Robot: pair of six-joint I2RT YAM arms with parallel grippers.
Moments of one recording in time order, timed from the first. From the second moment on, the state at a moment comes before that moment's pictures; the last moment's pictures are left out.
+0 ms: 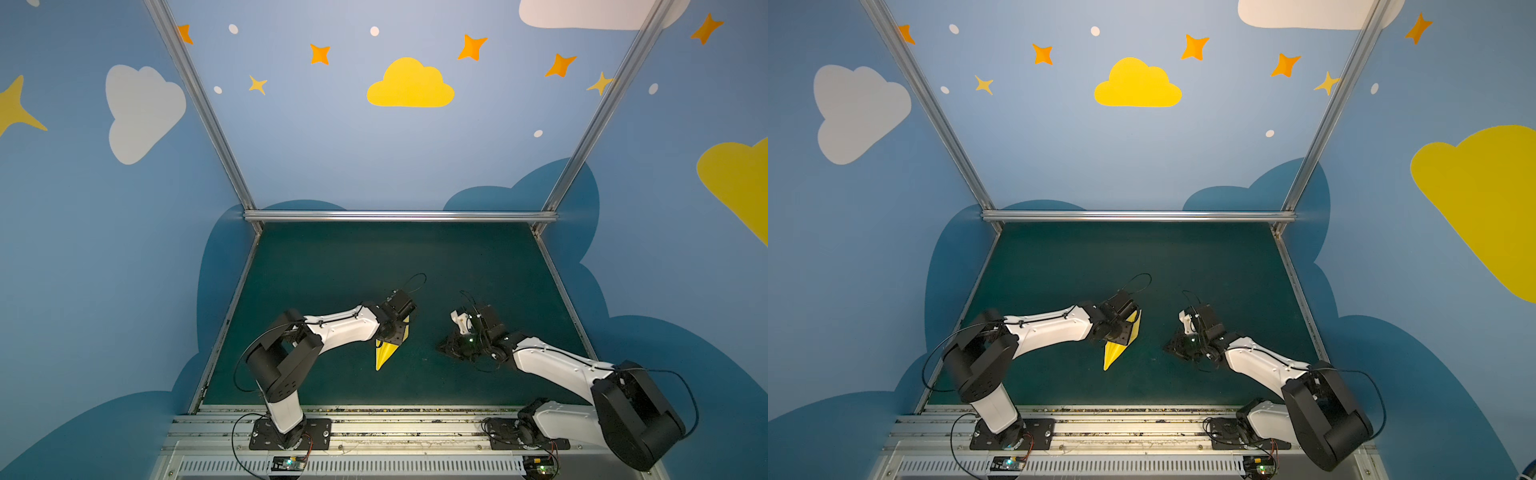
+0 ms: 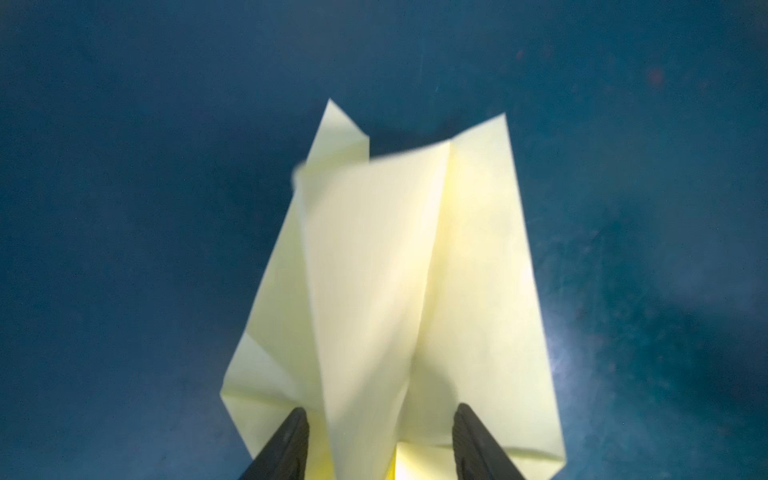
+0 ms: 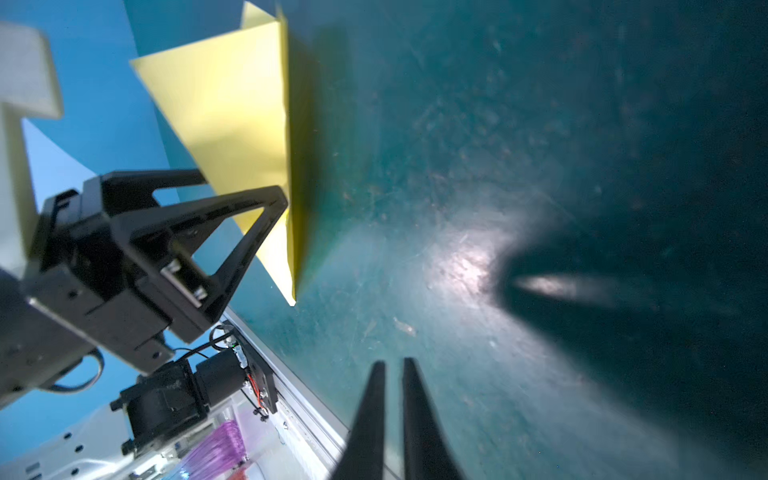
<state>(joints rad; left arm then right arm) -0.82 1.74 1.07 -0.52 -0.13 -0.42 0.58 1.24 0.50 -0.18 -0.45 0.85</state>
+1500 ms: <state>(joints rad) -0.04 1.52 0.38 0.61 -0.15 -0.01 0.07 1.49 0.33 0.74 0.19 0.02</state>
